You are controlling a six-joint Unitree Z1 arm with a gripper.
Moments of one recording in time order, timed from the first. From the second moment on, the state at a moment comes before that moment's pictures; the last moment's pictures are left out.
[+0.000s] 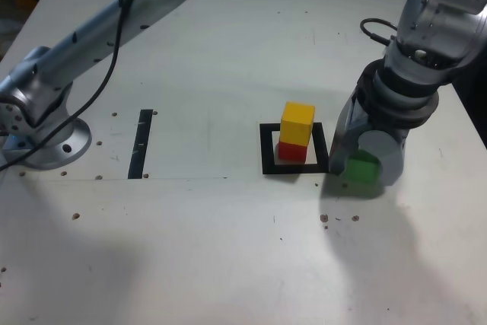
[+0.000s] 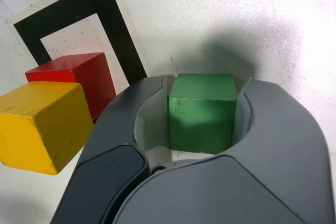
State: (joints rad) arm -0.24 2.48 -2.28 1.57 0.14 0.03
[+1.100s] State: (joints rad) arm -0.23 2.03 -2.01 1.62 0.19 0.11
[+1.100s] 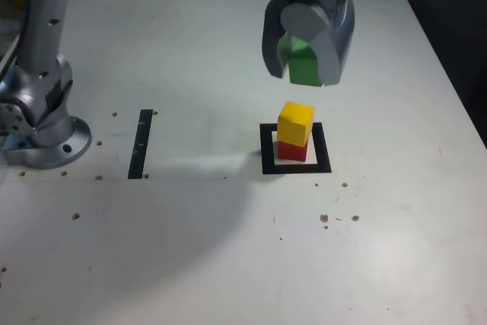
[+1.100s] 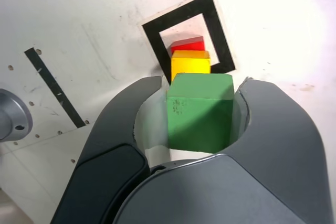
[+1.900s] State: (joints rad) arm -0.19 2.10 -1.95 1.61 0.11 0.12
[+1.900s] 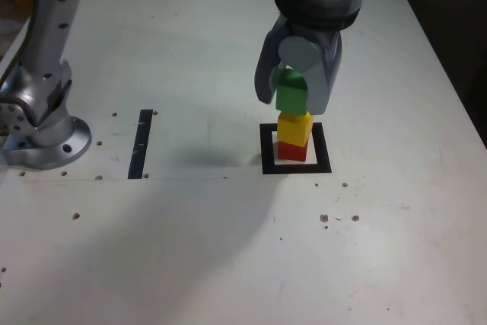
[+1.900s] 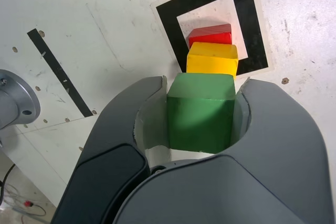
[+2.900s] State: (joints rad) arm -0.18 2.13 -1.93 1.60 0.11 0.12
